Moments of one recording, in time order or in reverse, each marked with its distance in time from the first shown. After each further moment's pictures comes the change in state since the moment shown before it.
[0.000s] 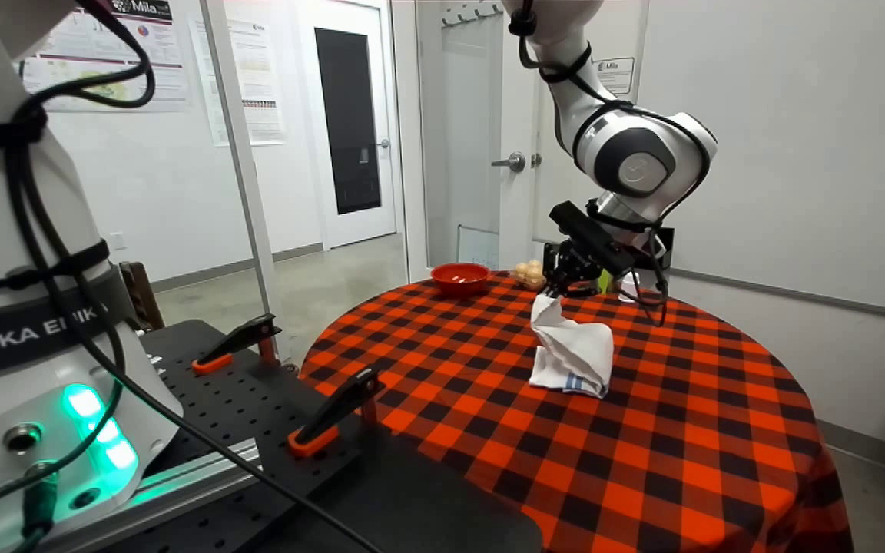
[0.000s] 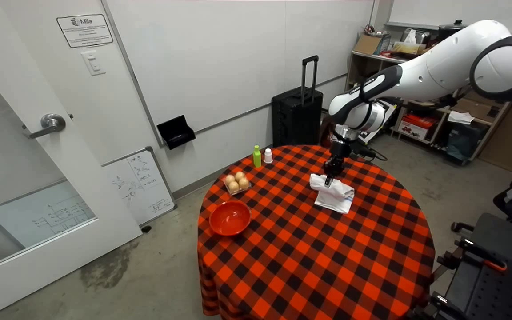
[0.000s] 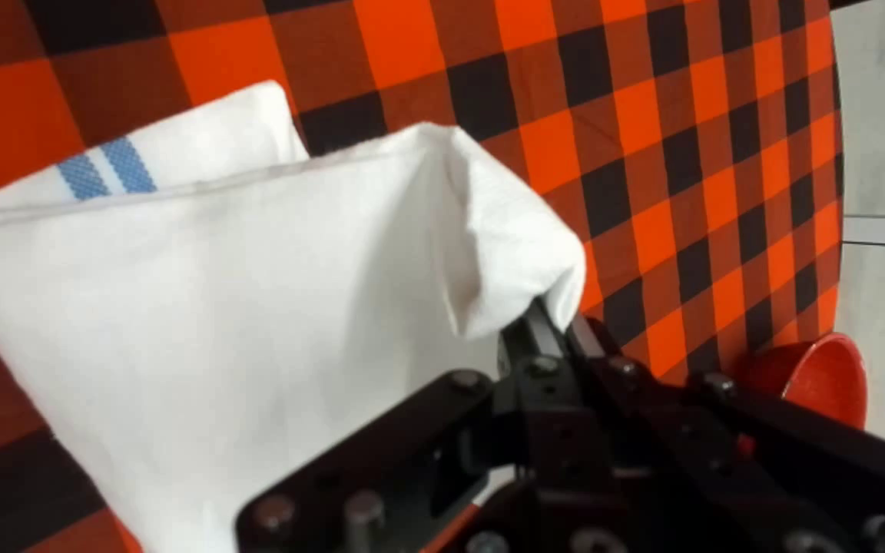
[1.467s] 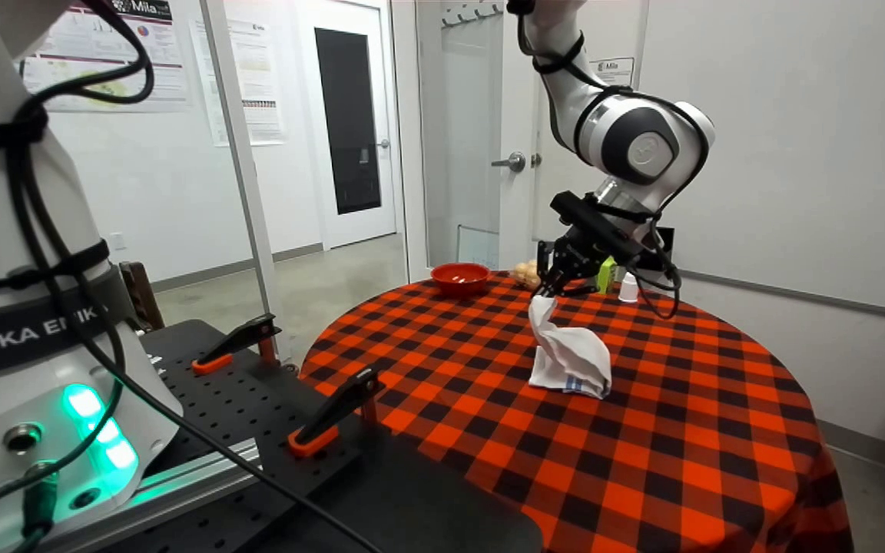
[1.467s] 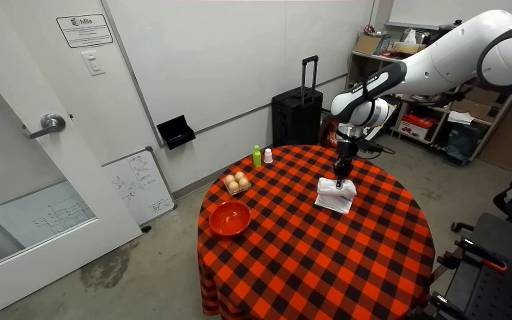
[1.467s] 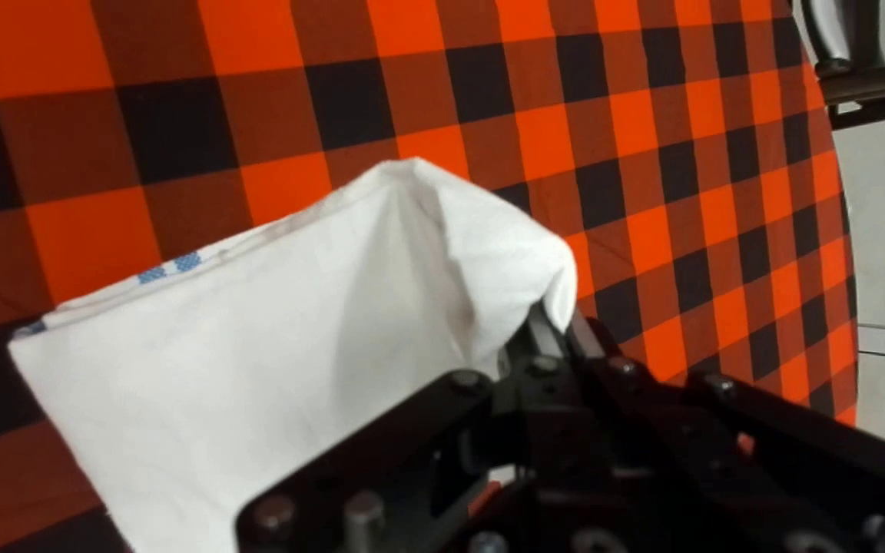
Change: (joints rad) arm 0.010 -0.055 -0.025 -0.045 -0.112 -0.111 0.000
